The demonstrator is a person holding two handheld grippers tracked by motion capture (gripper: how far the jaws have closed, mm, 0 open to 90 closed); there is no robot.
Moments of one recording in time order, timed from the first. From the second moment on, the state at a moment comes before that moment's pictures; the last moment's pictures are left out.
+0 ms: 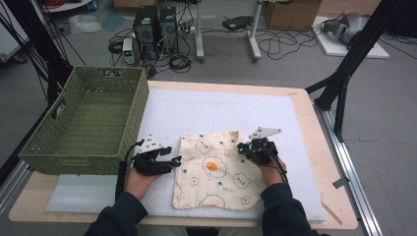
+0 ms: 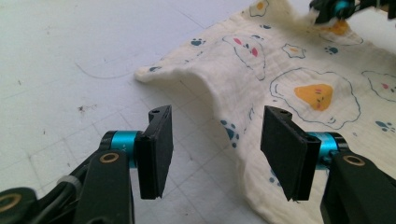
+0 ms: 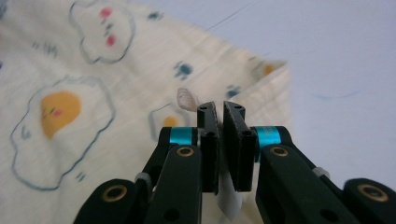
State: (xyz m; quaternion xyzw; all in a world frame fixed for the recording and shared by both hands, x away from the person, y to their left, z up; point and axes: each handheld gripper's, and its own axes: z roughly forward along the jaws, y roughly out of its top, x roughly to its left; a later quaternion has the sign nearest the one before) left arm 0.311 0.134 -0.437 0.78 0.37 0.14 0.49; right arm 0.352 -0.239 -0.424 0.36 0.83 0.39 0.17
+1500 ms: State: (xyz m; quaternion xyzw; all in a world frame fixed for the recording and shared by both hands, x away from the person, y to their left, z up) left arm 0.396 0.092 -0.451 0.80 0.41 0.18 0.40; right arm 0.330 -0.315 -0.411 0.42 0.77 0.43 0.23
